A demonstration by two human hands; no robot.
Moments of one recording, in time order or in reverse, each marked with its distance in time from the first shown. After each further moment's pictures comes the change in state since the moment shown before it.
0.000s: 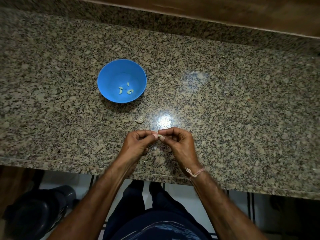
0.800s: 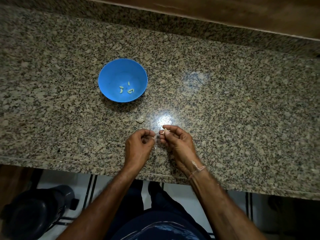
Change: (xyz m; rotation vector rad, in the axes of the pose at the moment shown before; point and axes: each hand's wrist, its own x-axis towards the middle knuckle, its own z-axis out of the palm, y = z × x) left_hand -0.001 -0.018 0.013 0.433 0.257 0.232; right_hand 0.001 -0.004 0.005 0.401 0.064 0.350
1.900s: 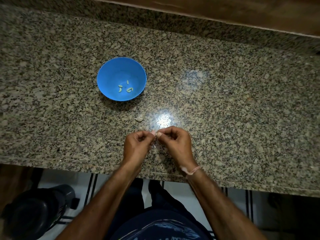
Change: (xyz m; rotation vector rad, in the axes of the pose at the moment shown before) left_hand -0.006 0.009 -0.003 -0.466 -0.091 -0.233; right_hand -0.007 0.002 0.008 -0.537 0.079 -0.243
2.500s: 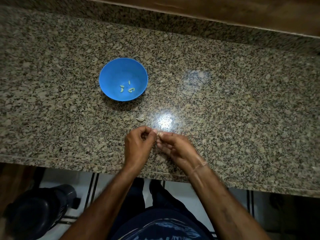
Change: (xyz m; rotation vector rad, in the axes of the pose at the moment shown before) left_hand -0.005 0.008 -0.002 0.419 0.108 0.337; right_hand 0.001 -0.008 -0.006 0.614 -0.160 0.544
